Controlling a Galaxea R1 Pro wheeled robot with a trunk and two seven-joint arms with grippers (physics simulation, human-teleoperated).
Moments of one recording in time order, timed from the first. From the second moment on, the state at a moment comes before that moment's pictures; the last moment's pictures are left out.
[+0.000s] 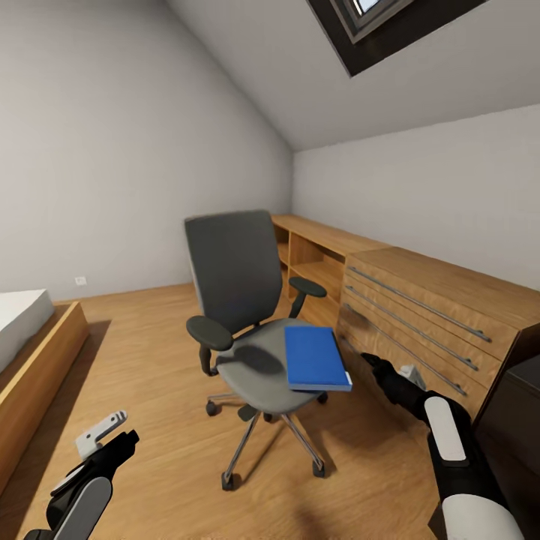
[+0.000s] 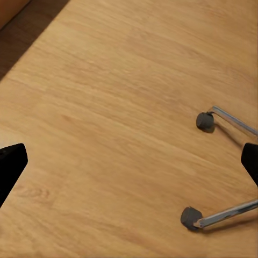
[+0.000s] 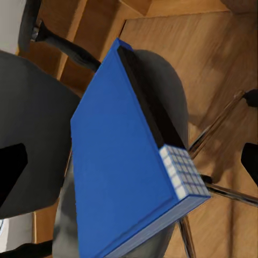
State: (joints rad) left arm -0.09 0.18 -0.08 -1.60 0.84 0.39 0.89; right arm -0.52 0.00 -0.40 -1.11 -0.81 0.65 -0.01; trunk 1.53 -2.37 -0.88
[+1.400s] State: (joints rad) left arm -0.09 0.18 -0.08 -1.59 0.84 0.39 0.89; right arm -0.52 0.00 -0.43 -0.98 -0.87 0.66 0.09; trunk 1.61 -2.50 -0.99
